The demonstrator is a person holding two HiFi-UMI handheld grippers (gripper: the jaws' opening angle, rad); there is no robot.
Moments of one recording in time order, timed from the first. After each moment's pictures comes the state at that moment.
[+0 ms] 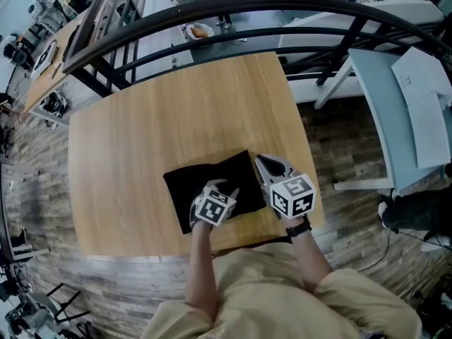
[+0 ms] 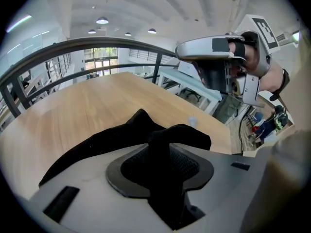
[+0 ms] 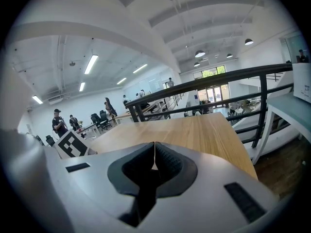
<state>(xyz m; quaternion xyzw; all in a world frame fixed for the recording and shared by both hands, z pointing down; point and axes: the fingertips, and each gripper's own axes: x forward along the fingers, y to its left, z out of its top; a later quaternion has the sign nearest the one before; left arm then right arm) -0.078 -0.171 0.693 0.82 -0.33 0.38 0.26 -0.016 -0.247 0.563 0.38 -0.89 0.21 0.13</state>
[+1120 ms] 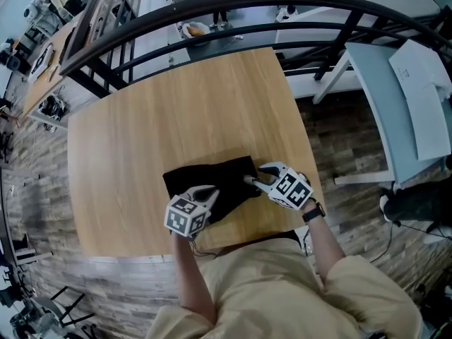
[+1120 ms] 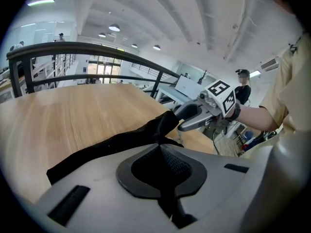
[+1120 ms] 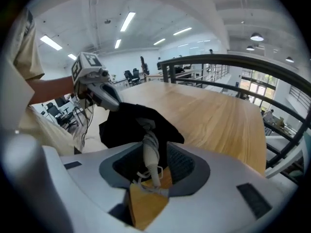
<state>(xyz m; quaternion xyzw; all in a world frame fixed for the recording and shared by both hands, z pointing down) -0.125 -0.148 0.639 0.85 -0.33 0.27 0.30 -0.020 -0.189 0.664 0.16 -0.91 0.12 0.35</state>
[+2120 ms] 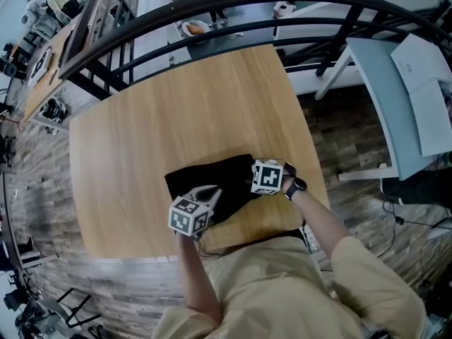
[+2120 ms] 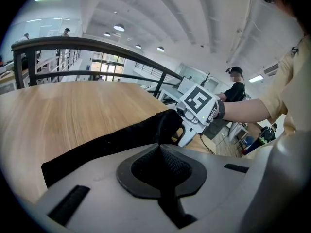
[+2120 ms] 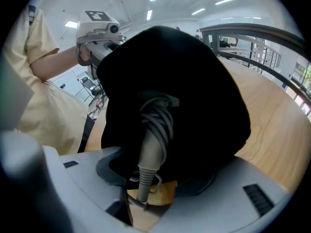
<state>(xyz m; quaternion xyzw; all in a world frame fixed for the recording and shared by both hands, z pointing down) -0.131 -0.151 0.653 0.85 -0.34 0.26 0.32 -0.075 -0.160 0.739 -0.08 -0.87 0.09 0.48</state>
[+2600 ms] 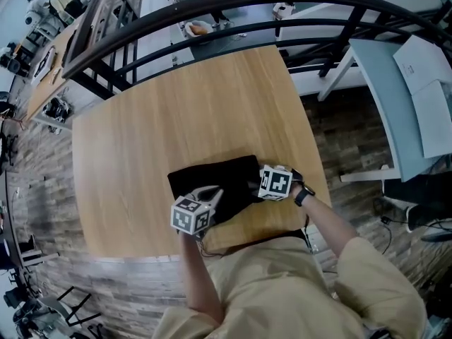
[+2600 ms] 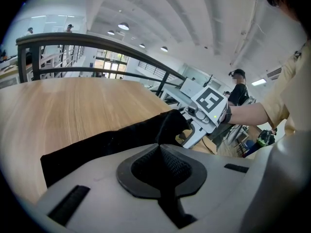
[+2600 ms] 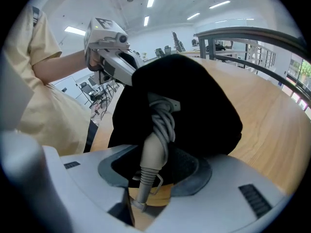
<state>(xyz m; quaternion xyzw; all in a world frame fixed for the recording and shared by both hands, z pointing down) -0.135 -0.151 0.658 0.84 -0.35 0.25 0.34 -0.068 -0.149 0.730 -0.07 -0.88 0.10 0.45</state>
